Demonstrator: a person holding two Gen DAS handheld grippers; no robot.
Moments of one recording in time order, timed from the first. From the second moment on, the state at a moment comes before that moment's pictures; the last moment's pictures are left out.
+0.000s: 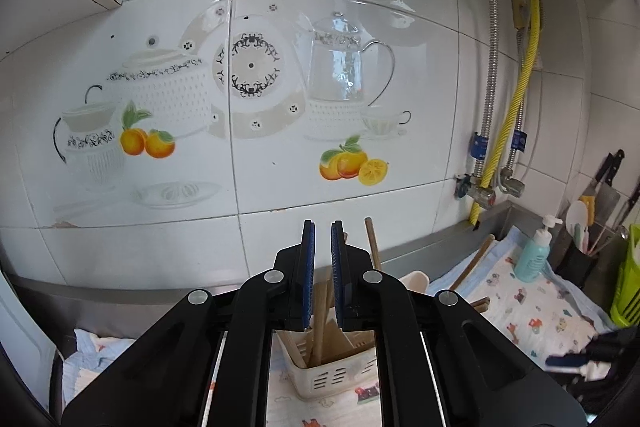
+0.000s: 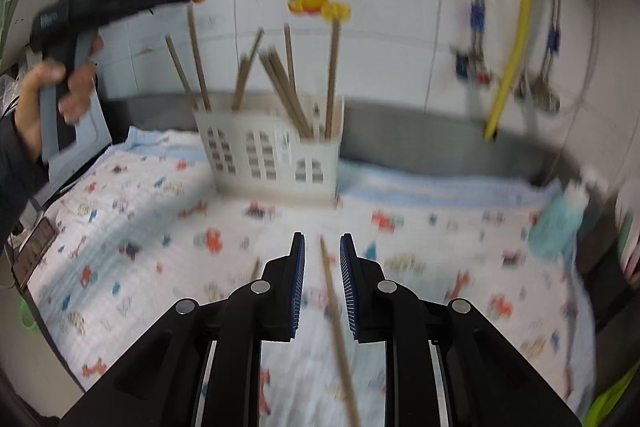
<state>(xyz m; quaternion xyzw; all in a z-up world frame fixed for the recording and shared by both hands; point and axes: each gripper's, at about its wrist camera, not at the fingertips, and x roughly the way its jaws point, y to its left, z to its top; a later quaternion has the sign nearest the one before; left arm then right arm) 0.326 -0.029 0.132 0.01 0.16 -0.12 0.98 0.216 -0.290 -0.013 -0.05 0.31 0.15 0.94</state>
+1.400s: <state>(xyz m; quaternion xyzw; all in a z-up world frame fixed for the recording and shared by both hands) 0.167 -0.033 0.048 -0.01 0.21 -0.14 0.97 0.173 -0.333 -0.119 -0.03 0.38 0.14 0.91</state>
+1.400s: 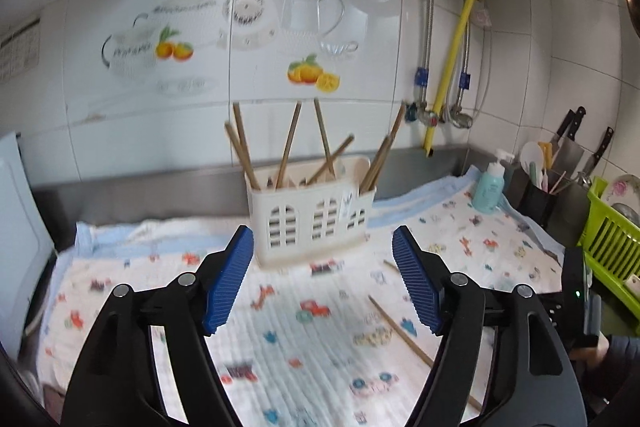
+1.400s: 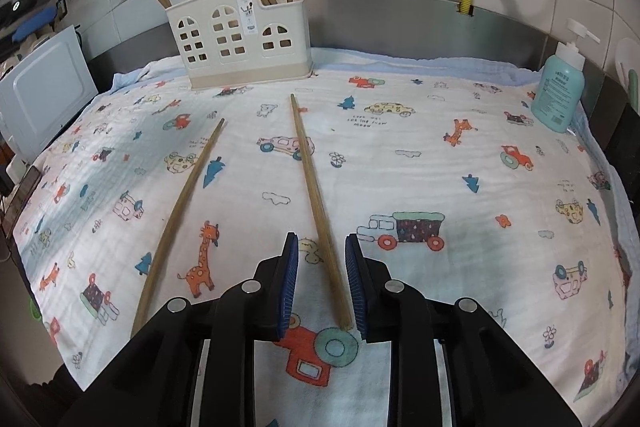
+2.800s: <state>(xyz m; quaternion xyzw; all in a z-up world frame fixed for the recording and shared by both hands) 0.130 -0.146 -0.104 -0.02 0.41 -0.16 0.89 0.153 -0.344 -0.108 -0.01 0.38 0.14 0.91</state>
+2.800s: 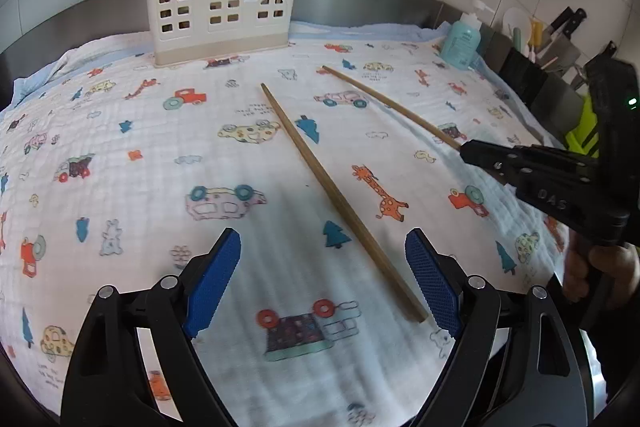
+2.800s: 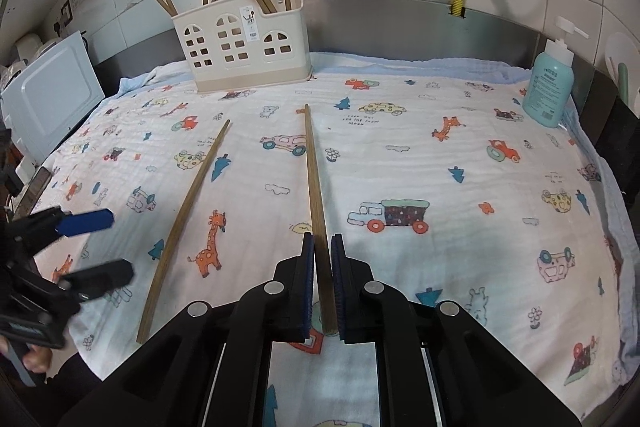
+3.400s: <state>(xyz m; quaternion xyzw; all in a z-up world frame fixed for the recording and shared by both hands) 0.136 -0.156 -0.117 0.04 0.42 -0.05 0.90 0.149 -0.348 -0.106 0.00 0.37 0.15 0.92</state>
